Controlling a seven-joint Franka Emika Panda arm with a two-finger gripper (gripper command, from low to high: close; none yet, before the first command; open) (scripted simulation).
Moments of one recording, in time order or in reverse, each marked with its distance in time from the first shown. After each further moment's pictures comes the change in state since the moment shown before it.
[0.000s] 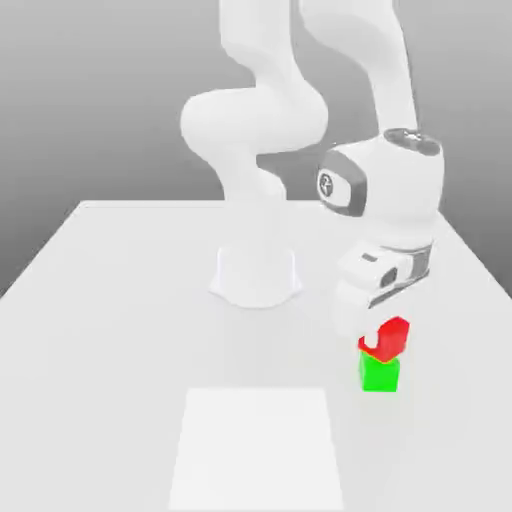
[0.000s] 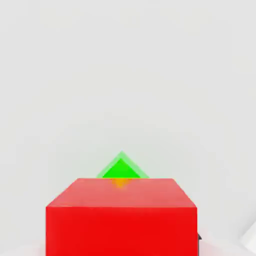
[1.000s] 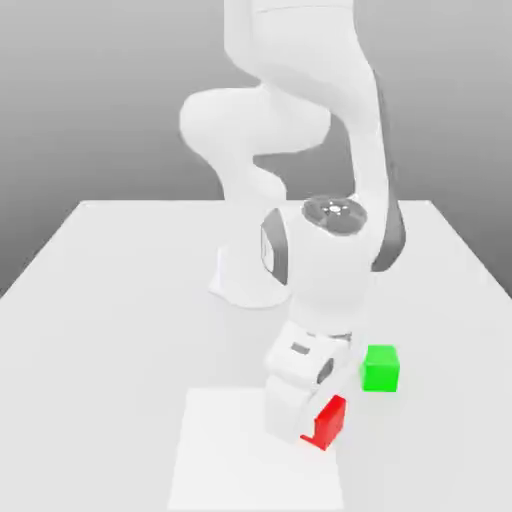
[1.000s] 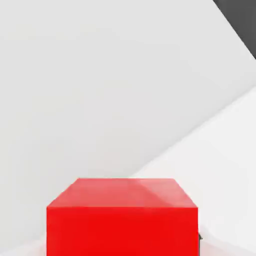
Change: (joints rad) arm -0.158 0.185 -0.238 0.222 -0.005 -0.034 -0.624
